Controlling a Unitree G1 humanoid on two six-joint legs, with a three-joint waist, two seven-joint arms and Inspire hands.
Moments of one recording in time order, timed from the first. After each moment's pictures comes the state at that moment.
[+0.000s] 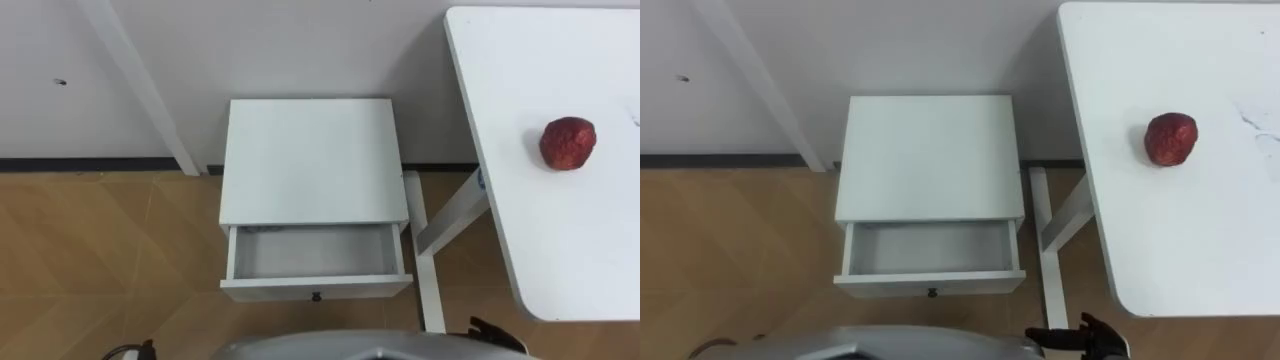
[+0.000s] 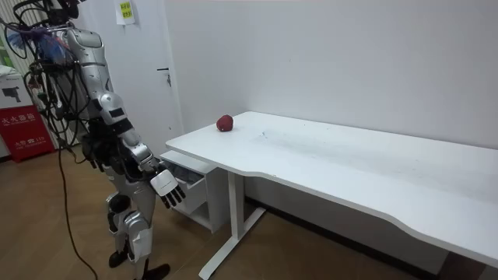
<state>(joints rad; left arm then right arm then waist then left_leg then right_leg) 0.23 0.20 0.07 1.20 0.34 -0.03 0.23 0.13 -0.22 -0.02 1.25 0.23 -0.06 0.03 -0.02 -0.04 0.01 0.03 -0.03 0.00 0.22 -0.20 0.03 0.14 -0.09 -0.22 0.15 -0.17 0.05</state>
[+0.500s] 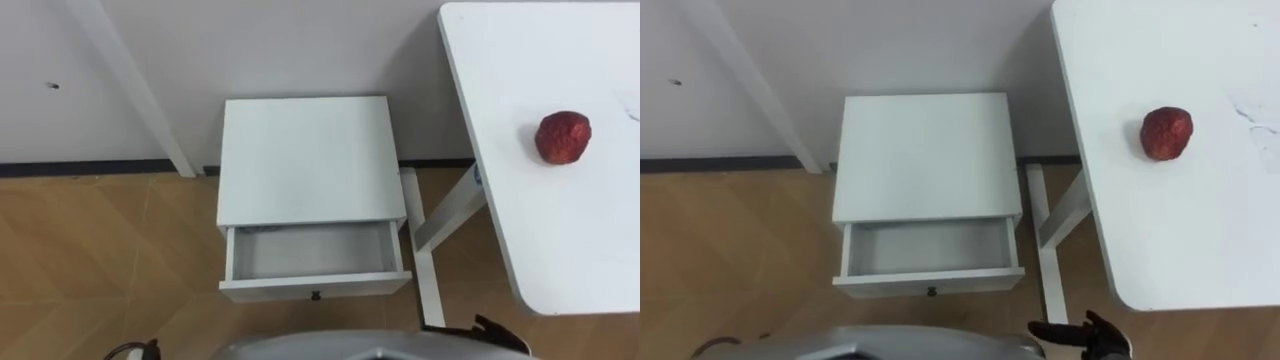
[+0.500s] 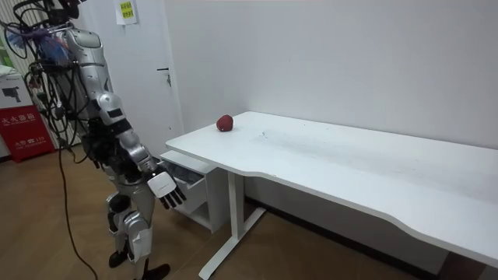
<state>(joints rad) 0.21 0.19 0.09 1.19 0.34 -0.04 0.21 0.12 -0.21 -0.10 1.28 0.49 -0.07 0.00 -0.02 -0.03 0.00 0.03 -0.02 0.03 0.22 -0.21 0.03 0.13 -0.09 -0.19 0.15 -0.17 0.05</state>
